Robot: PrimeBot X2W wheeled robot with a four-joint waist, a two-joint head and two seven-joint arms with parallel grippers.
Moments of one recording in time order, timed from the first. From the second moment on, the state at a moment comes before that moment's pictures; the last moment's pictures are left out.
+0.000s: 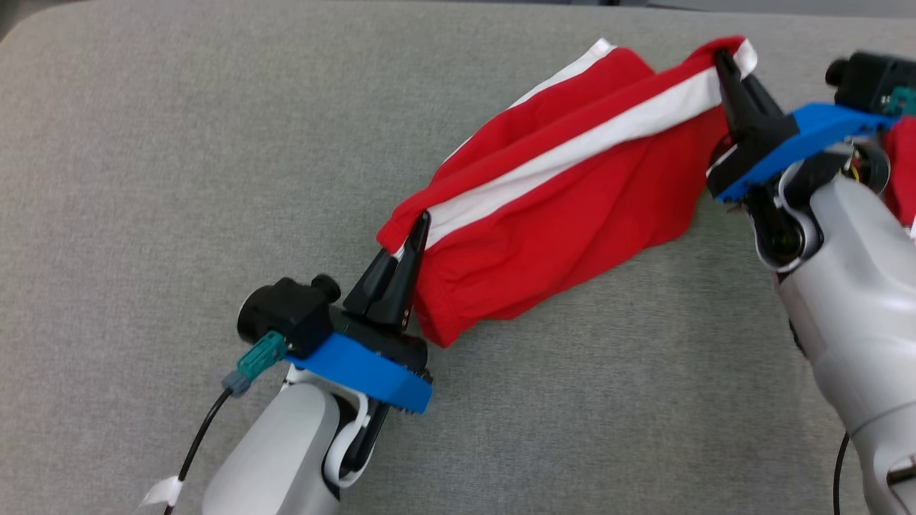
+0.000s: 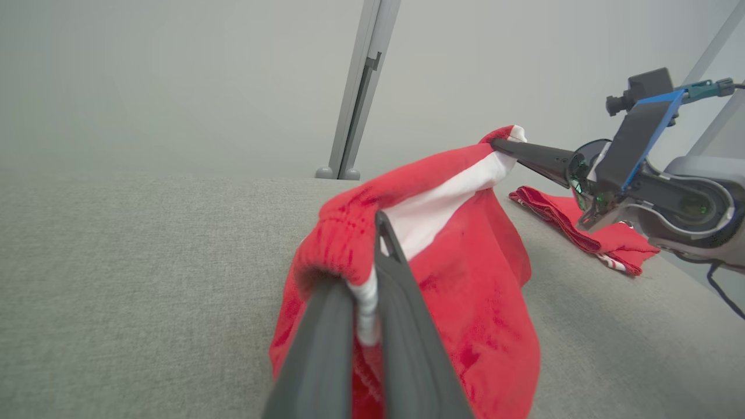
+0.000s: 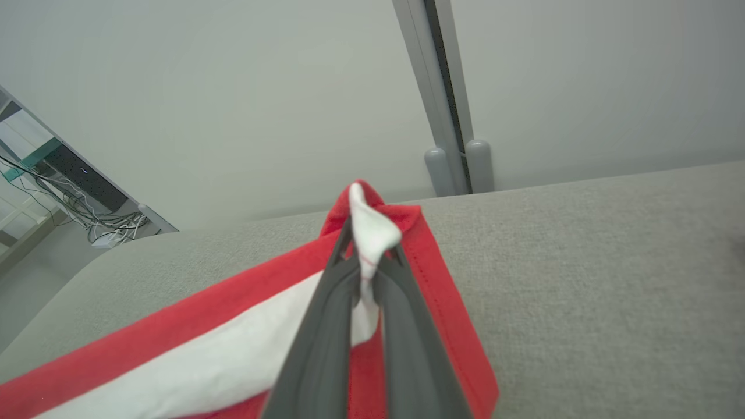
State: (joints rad) left arm -0.40 0.15 -0.53 0.26 -0.50 -0.13 -0.26; right arm -0.94 -0.24 0.33 0.89 0.73 0.13 -0.15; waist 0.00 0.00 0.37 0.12
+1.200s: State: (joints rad) left arm -0.24 0.09 -0.26 0.20 -0.32 -0.13 -0.26; right arm -1.04 -0.36 0.65 1.21 0.68 0.13 -0.20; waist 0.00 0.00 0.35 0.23
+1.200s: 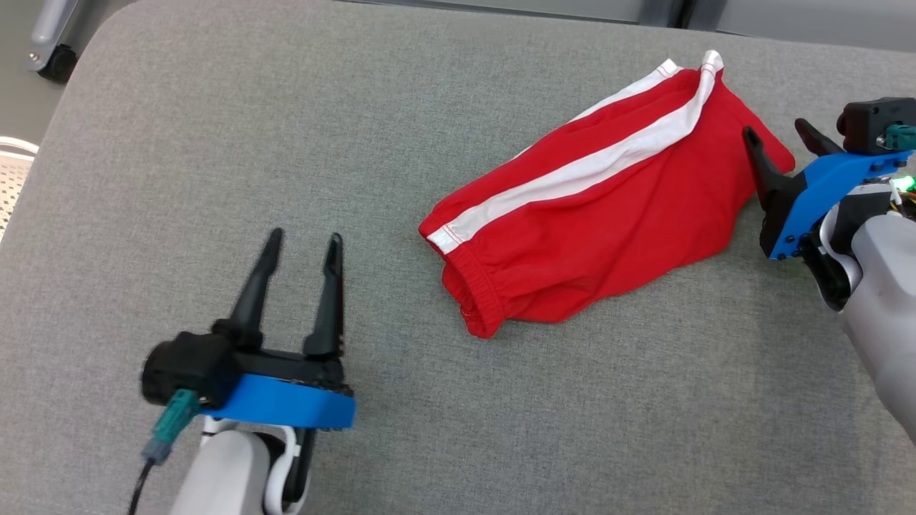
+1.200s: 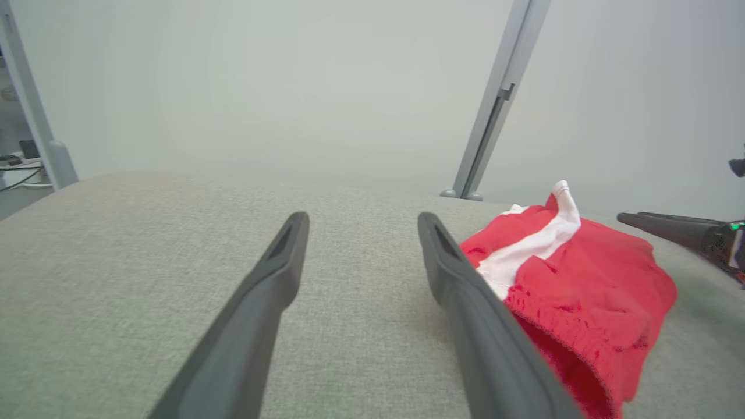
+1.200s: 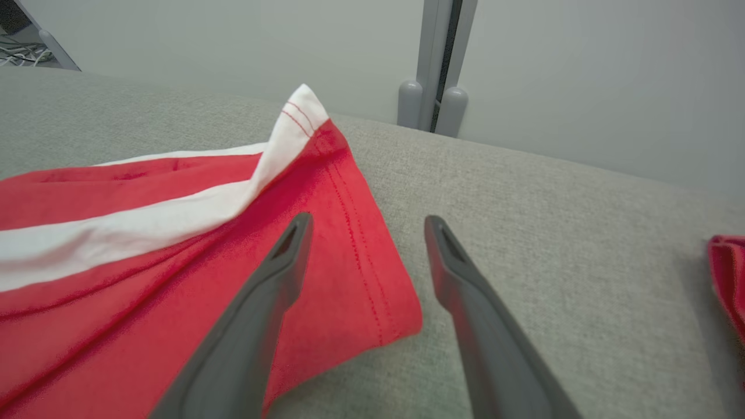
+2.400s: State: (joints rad) left arm -0.13 0.05 -0.04 0.08 -0.13 -0.01 -0.26; right arm -0.97 -0.35 0.74 1.17 0.81 0.13 -0.19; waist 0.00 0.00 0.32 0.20
